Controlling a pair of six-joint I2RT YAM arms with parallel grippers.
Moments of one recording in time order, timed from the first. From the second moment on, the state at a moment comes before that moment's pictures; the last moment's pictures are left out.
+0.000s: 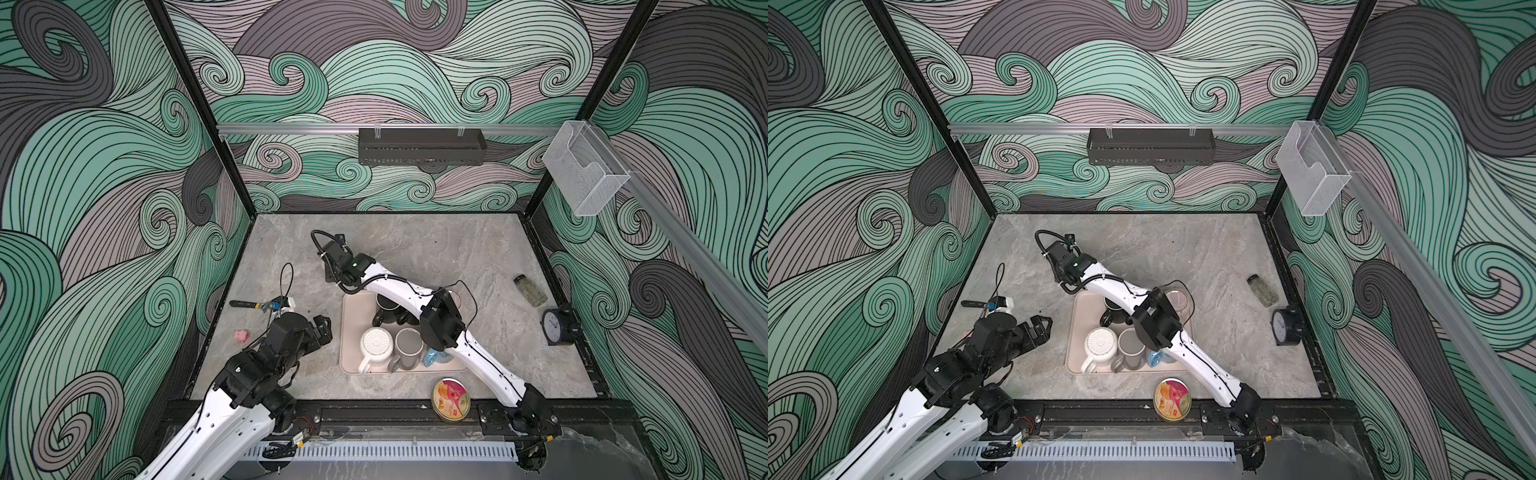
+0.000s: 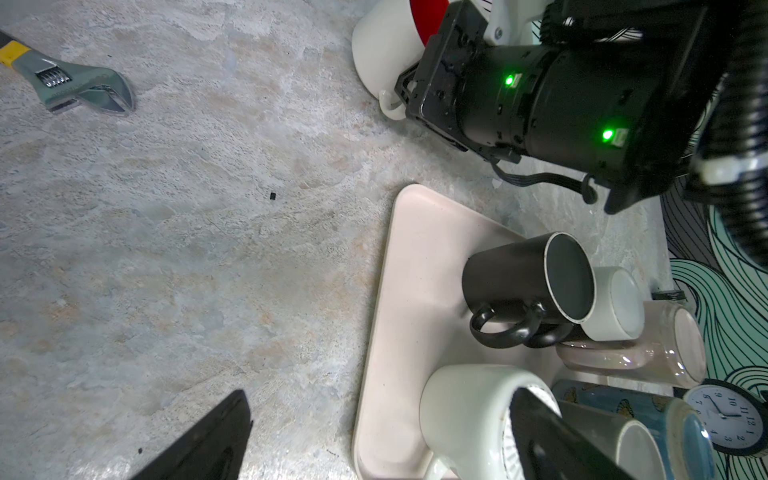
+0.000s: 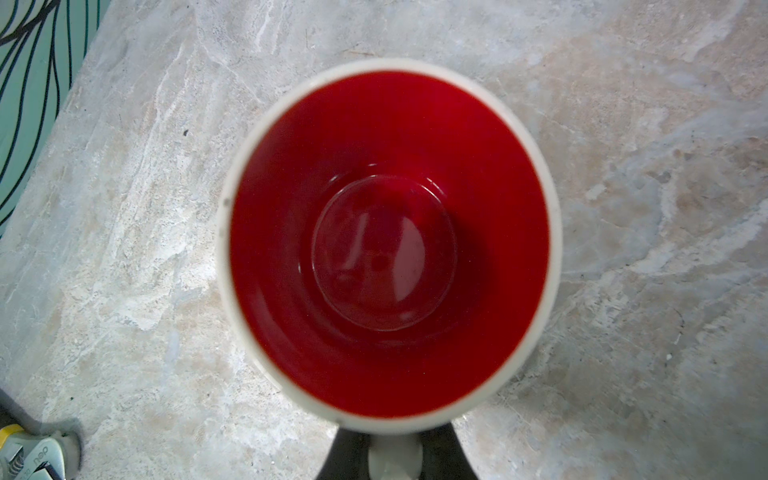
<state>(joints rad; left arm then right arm) -0.59 0.49 0.58 -0.87 -0.24 -0.89 0.95 2.73 2.61 -0.76 0.29 0.65</state>
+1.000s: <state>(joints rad) -0.59 0.46 0.56 -0.86 -0.22 -0.89 0.97 2.73 2.61 -0.67 0.22 0.74</state>
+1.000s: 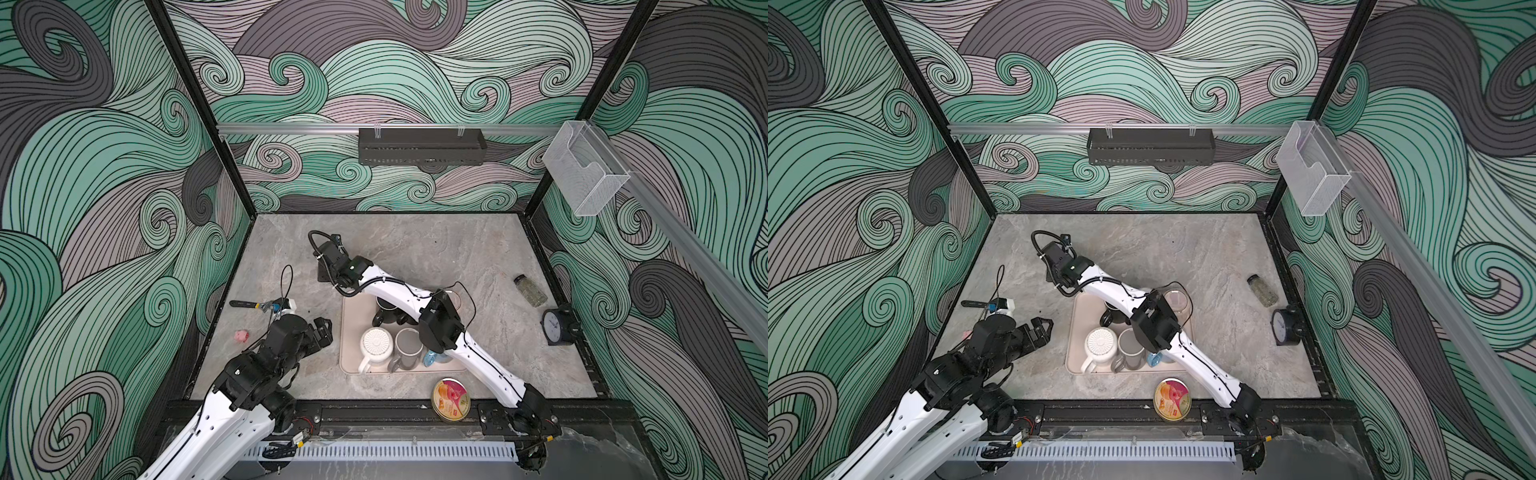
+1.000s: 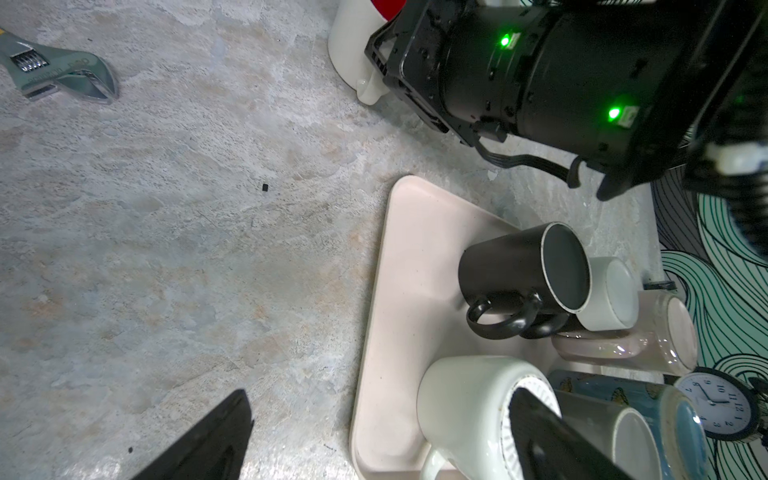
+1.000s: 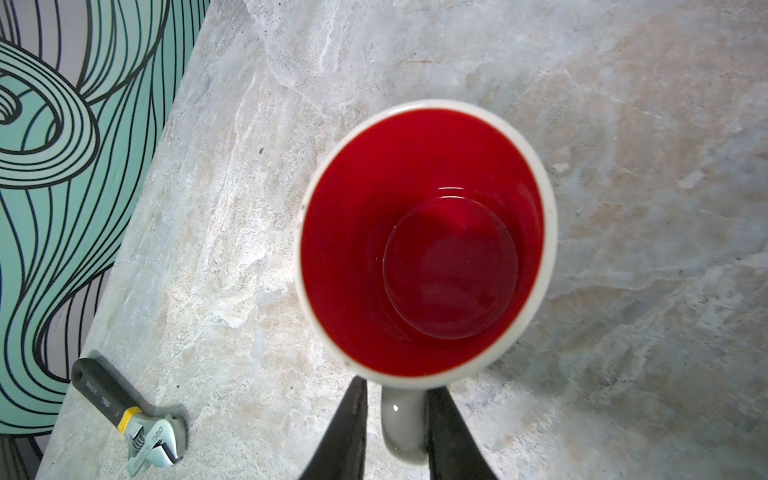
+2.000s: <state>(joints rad) -0.66 0.65 0.64 -0.74 -0.11 -0.70 0.97 1.78 1.75 -0.53 0.29 0.45</state>
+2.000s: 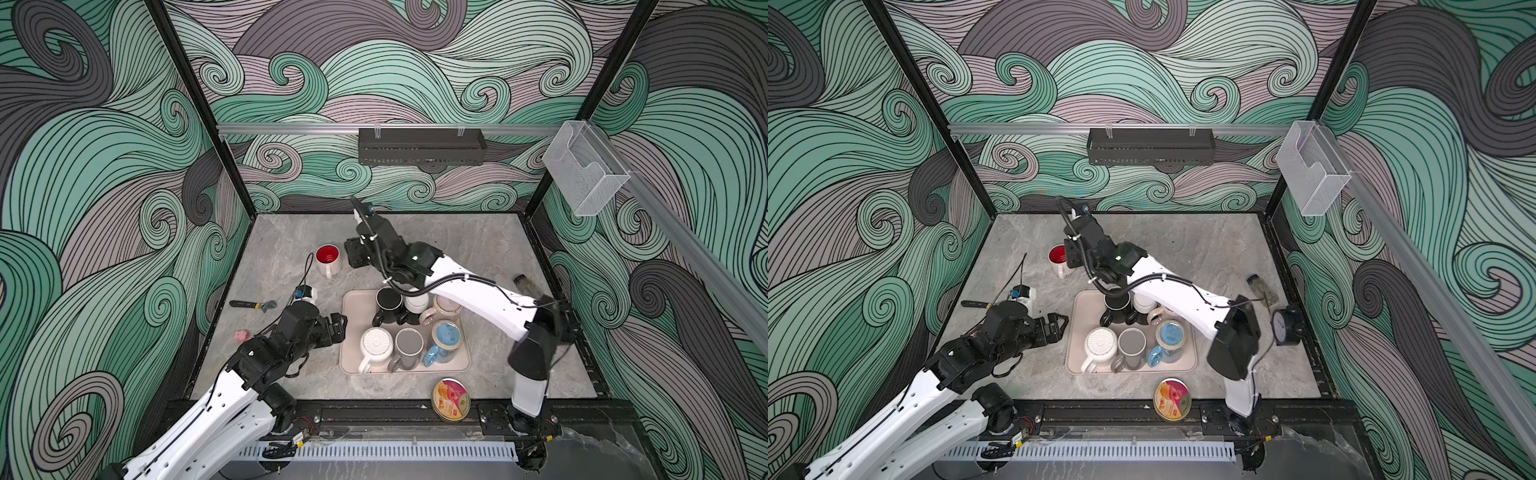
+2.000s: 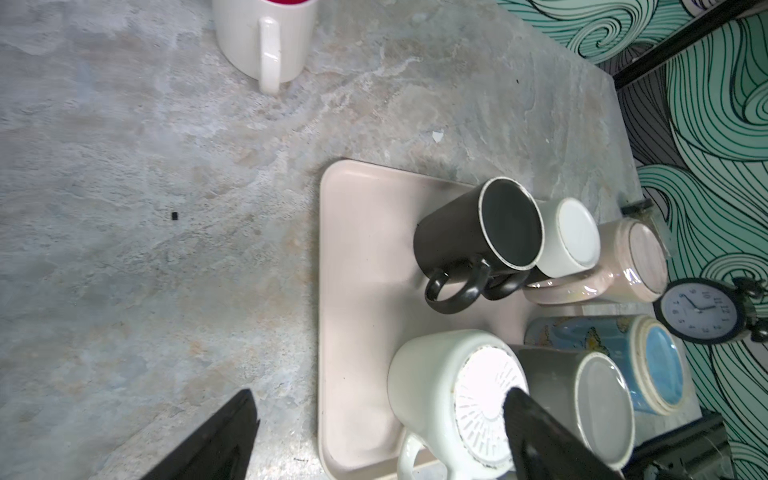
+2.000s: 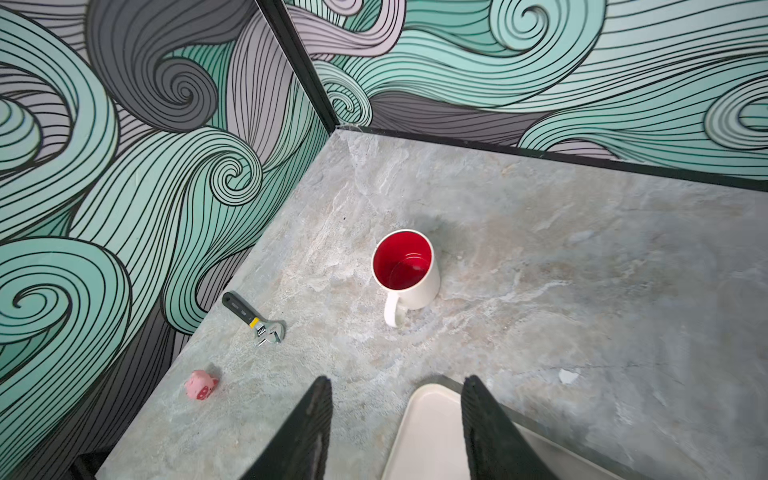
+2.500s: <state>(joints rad) -0.92 0.66 0.66 -0.85 -0.21 -0.70 1.07 1.26 1.21 -0.69 0.32 0.46</state>
